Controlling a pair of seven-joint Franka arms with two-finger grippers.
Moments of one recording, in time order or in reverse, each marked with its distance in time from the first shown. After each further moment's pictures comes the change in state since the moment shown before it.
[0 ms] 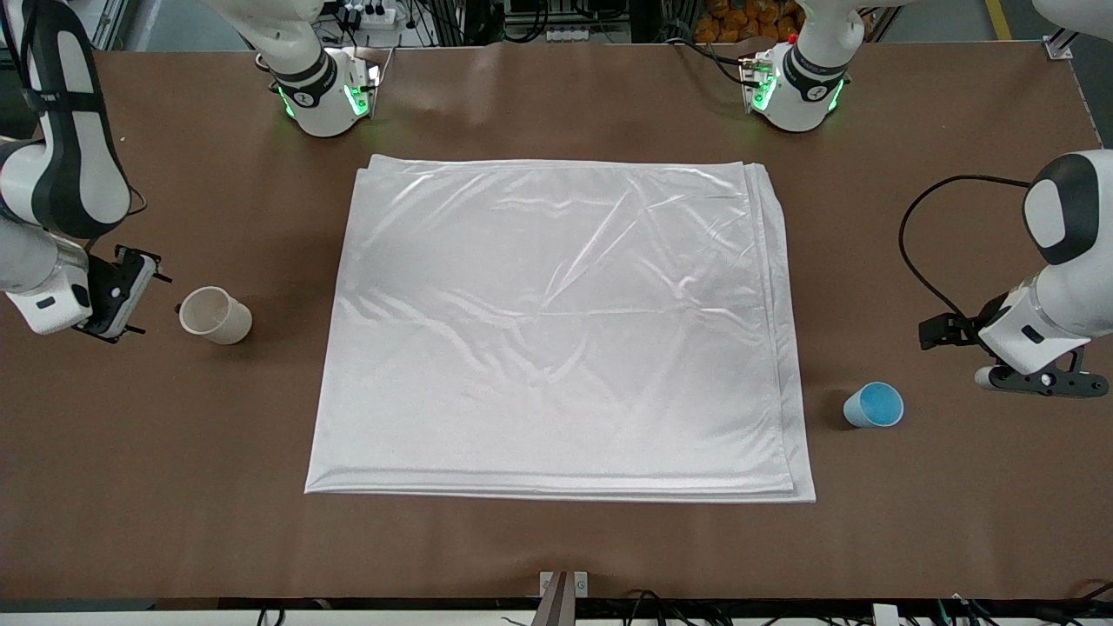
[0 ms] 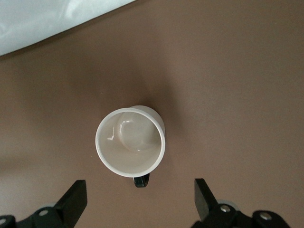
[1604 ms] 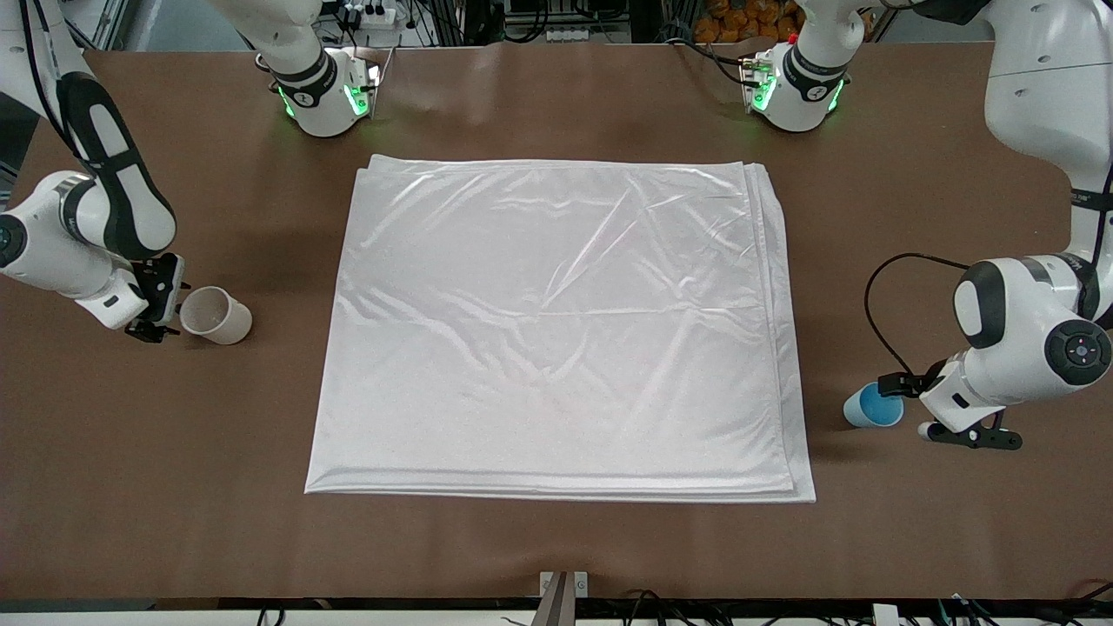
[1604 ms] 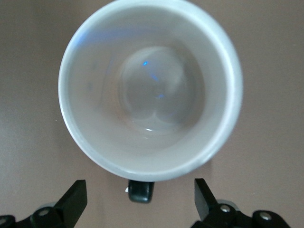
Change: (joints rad) left arm 0.030 0.312 -0.002 0.066 0.000 0.216 0.022; right arm -0.125 0.172 -0.001 -0.184 -0.038 0.395 -0.320
